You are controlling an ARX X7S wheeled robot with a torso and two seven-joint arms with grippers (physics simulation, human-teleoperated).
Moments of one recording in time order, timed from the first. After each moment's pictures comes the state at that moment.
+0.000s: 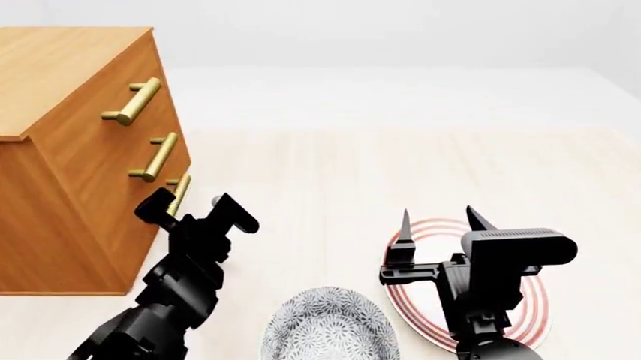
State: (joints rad) left arm -1.01 -0.10 0.74 -1.26 0.12 -0.36 -0.36; right arm 0.15 0.24 -0.14 -0.57 0.24 0.59 0.24
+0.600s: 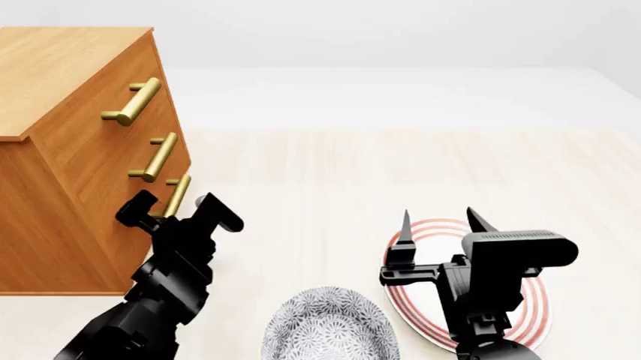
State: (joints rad) left arm -1.03 -0.12 0.79 -1.30 0.04 -0.41 -0.39; right arm 0.15 0.25 -0.14 -0.56 0.26 0.58 0.25
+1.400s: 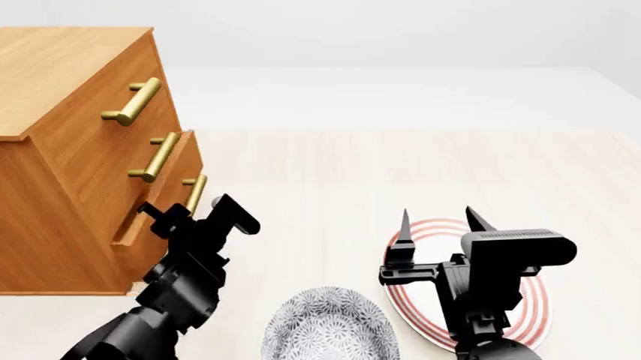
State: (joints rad) left arm -0.96 -0.17 0.83 -0.97 -0.02 -0.60 -0.36; right arm 0.15 0.26 -0.16 -0.56 0.27 0.57 0.27
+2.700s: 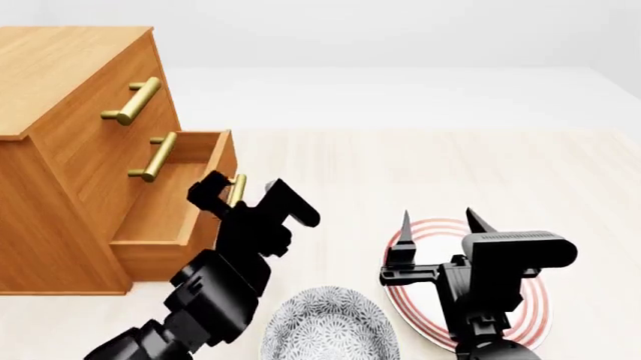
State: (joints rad) left arm -0.87 -0.20 0.84 -0.28 -0.04 -0.95 -0.33; right arm 0.15 0.28 -0.17 -0.54 0.30 0.54 0.29
